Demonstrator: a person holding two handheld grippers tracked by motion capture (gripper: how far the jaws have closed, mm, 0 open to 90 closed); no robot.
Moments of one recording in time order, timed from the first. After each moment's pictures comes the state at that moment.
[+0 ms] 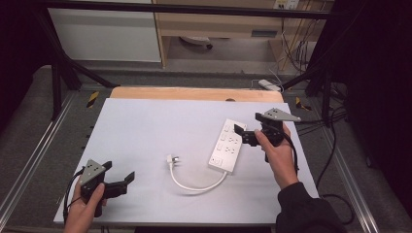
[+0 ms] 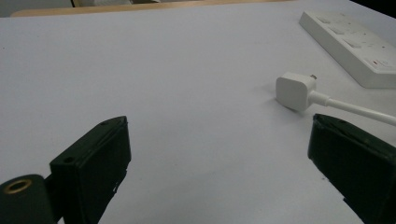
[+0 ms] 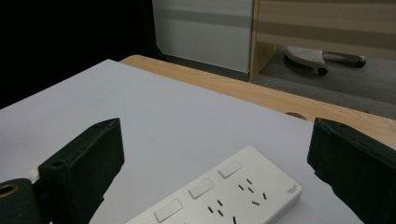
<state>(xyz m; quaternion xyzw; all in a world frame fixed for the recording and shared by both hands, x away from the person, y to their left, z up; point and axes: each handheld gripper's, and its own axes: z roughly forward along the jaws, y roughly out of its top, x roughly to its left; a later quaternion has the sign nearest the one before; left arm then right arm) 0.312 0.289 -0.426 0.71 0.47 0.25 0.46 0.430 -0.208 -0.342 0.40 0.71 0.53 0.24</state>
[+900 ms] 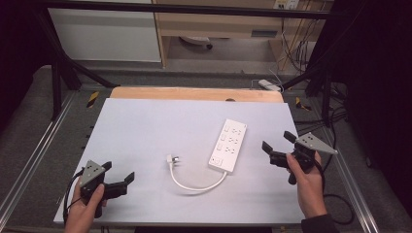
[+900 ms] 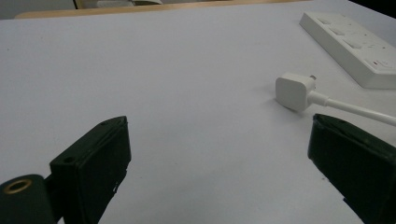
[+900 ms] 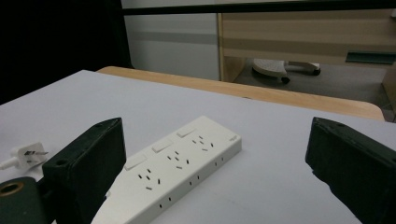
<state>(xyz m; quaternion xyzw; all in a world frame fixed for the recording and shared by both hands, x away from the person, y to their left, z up) 0.309 0.287 -0.425 0.71 0.47 0.25 0.46 0.366 -0.279 -0.372 0.43 0.66 0.54 0.28</state>
